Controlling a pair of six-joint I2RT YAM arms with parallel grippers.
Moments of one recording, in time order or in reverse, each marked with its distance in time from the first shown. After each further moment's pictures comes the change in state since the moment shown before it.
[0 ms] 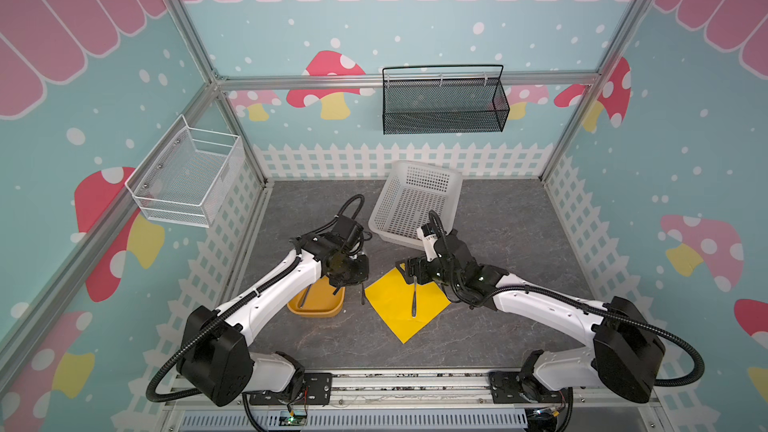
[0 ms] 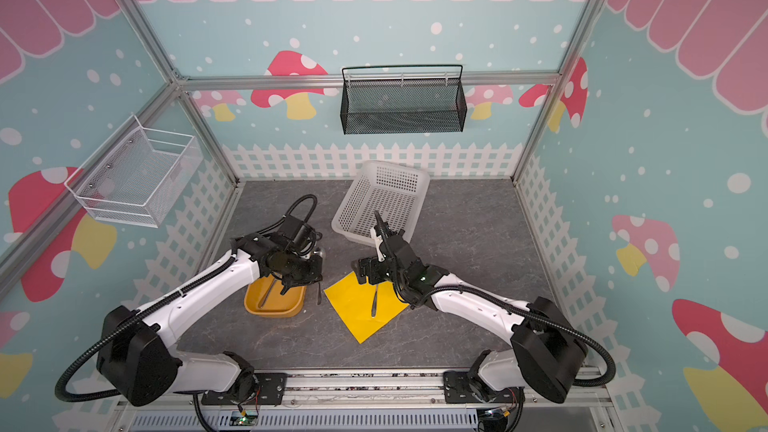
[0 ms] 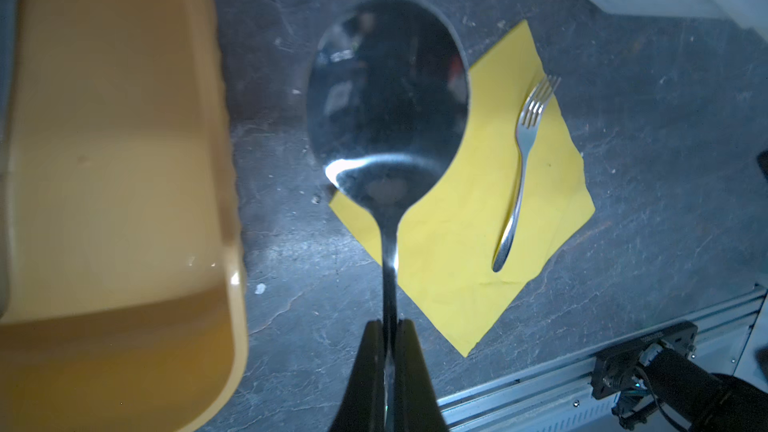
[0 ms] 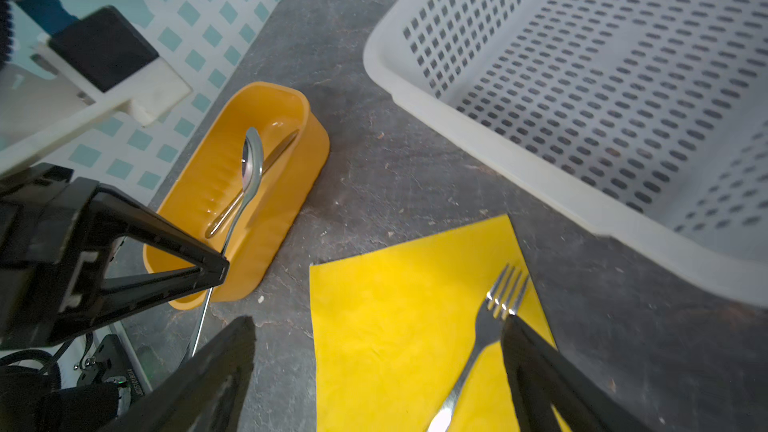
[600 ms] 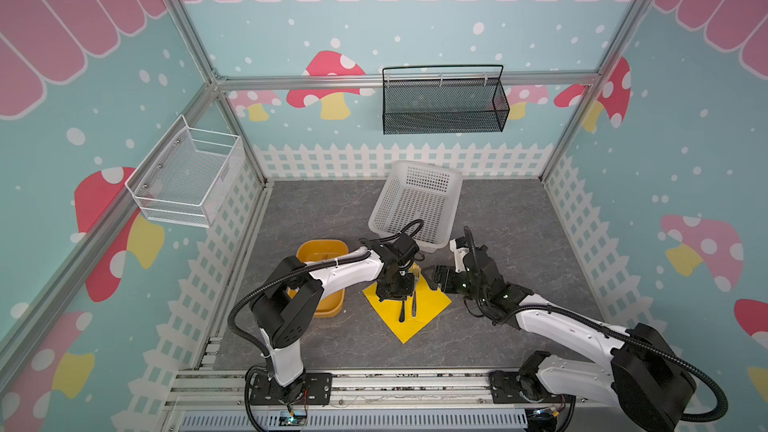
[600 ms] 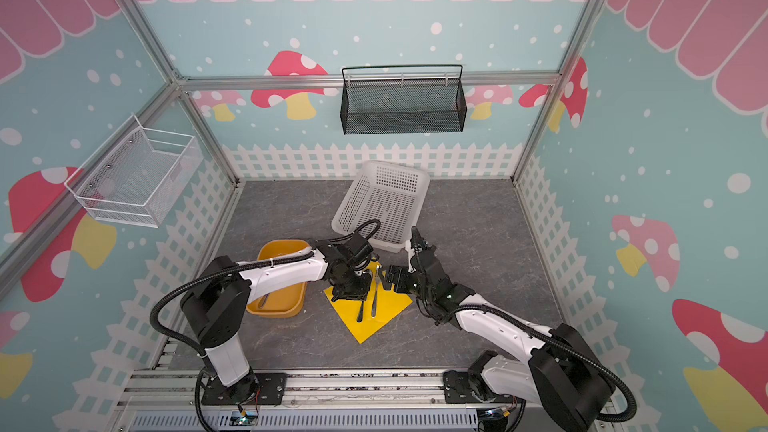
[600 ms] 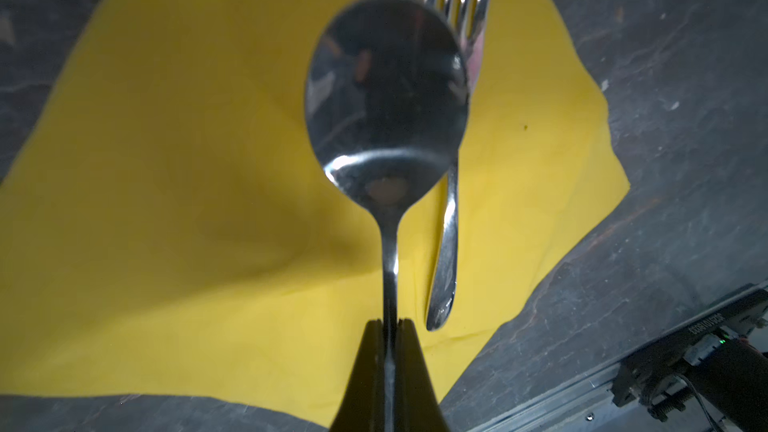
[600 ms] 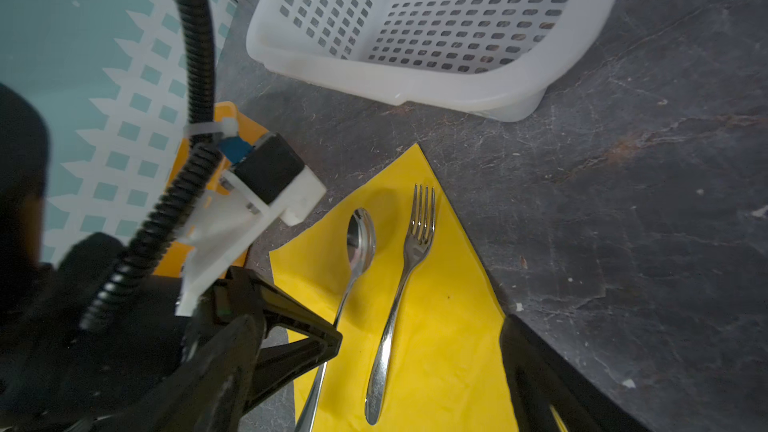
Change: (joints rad) left arm -0.244 0.433 0.132 0.169 0.063 -0.075; right arm -0.133 -0.169 -0.257 0.095 -0.069 0.186
